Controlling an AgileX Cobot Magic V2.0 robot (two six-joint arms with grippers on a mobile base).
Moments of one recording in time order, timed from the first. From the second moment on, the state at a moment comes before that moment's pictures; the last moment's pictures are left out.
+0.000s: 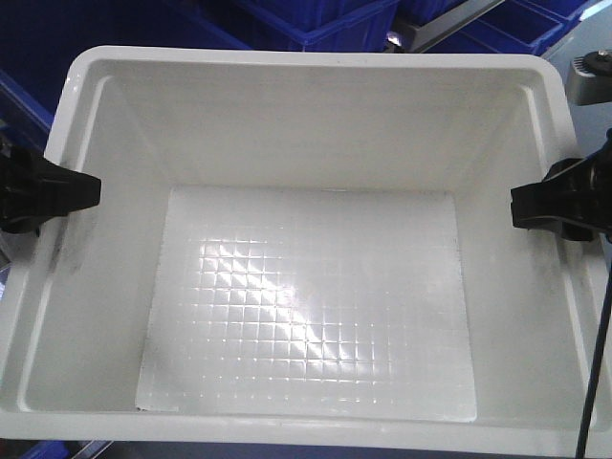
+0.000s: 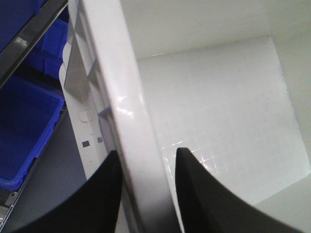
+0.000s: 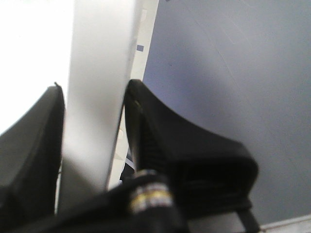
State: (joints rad) left arm -0.13 1.06 -1.06 -0.52 0.89 0.31; right arm 0.21 1.12 -1.15 0.19 1.03 -0.05
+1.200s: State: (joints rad) left arm -0.13 1.06 -1.06 -0.52 0.89 0.31; right arm 0.21 1.12 -1.15 0.19 1.03 -0.05
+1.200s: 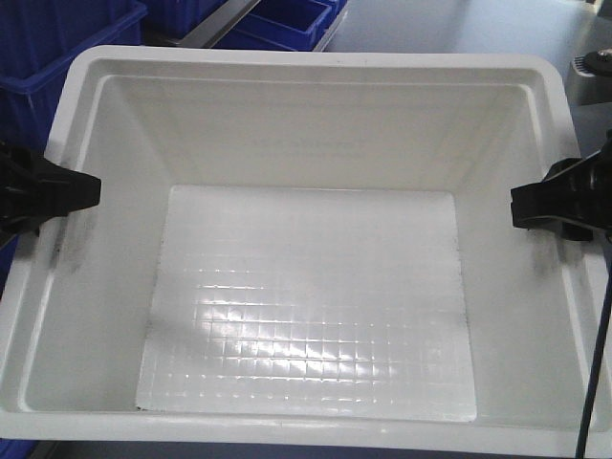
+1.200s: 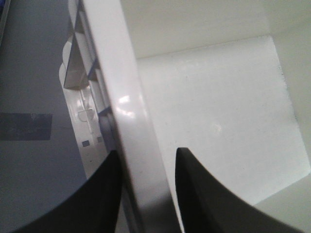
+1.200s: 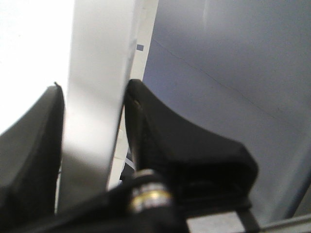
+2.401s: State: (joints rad) left arm -0.13 1.06 -1.06 -0.52 0.89 0.31; right arm 0.21 1.12 -1.15 0.19 1.03 -0.05
